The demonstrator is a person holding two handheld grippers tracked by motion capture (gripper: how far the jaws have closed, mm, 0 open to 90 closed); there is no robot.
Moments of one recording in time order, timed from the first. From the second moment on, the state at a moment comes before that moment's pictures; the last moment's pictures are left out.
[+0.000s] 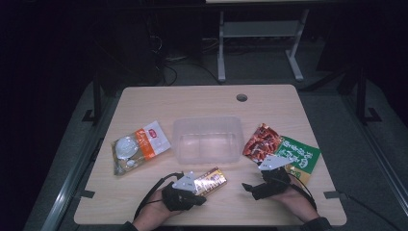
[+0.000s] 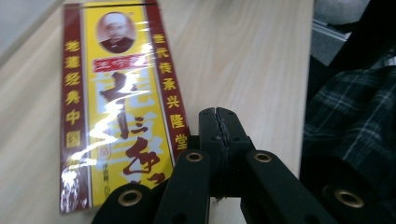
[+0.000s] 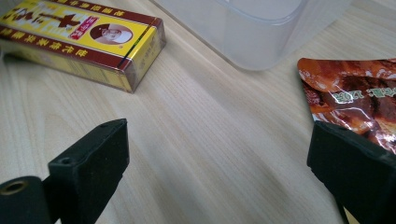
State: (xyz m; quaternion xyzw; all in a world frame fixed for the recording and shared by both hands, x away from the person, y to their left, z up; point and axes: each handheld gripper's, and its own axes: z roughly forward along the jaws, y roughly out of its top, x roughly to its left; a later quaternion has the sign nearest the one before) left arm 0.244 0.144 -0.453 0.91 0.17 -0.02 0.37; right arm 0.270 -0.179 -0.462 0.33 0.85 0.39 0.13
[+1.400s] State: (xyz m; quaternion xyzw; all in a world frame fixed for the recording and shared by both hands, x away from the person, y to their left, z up) left arm 0.298 0.186 -0.454 0.92 0.13 0.01 0.37; right arm 0.270 -0.177 -0.463 0.32 0.86 0.39 0.12
